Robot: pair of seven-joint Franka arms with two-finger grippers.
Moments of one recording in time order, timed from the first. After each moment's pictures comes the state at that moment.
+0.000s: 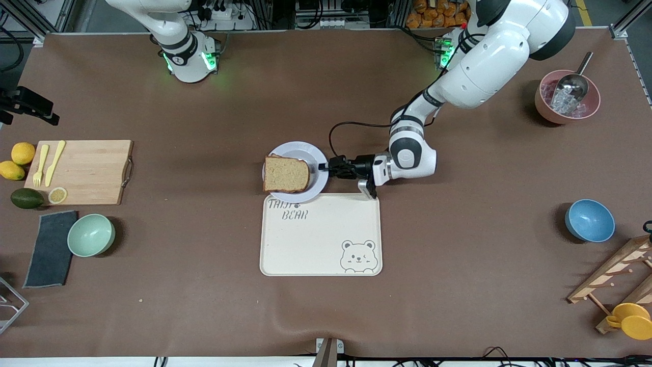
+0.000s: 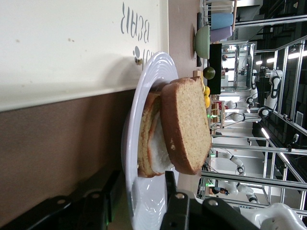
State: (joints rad) left arm -0.20 0.85 -0.48 -1.90 -1.75 2.35 1.22; right arm -0.07 -0.05 -0.04 -1.58 -0.02 1.47 -0.08
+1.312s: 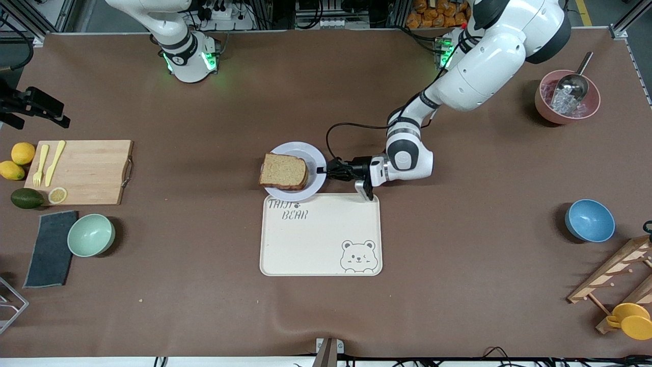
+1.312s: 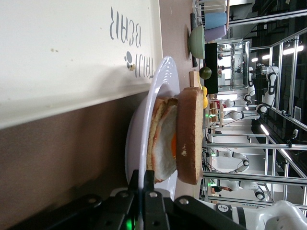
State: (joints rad) left arm -0.21 0.88 -0.48 -1.86 -1.76 2.35 1.27; right arm -0.05 -0.06 -0.02 -1.58 0.02 1.51 -0.08
